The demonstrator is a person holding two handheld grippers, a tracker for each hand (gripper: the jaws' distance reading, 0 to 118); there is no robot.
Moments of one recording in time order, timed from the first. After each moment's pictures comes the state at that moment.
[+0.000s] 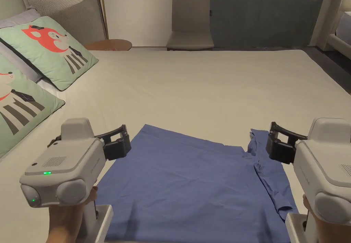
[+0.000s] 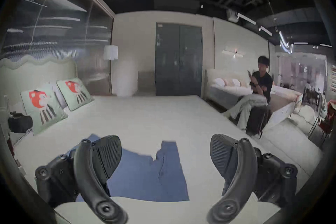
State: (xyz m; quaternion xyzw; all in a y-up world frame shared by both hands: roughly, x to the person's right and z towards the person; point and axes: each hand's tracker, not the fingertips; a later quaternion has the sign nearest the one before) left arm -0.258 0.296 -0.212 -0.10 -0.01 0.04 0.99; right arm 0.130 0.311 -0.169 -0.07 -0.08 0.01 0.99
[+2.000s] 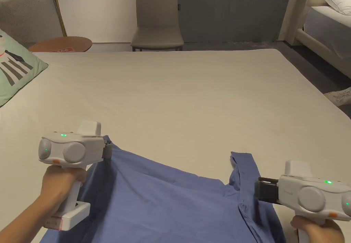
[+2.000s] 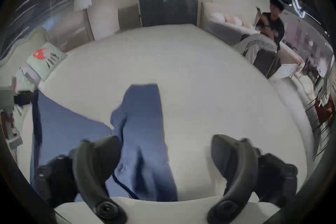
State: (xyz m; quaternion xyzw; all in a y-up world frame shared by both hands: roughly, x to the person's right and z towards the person) left arm -0.222 0.222 -0.512 -0.36 -0.11 -0.05 0.93; right arm 0.234 0.171 -0.382 -0.42 -0.09 -0.06 0.90
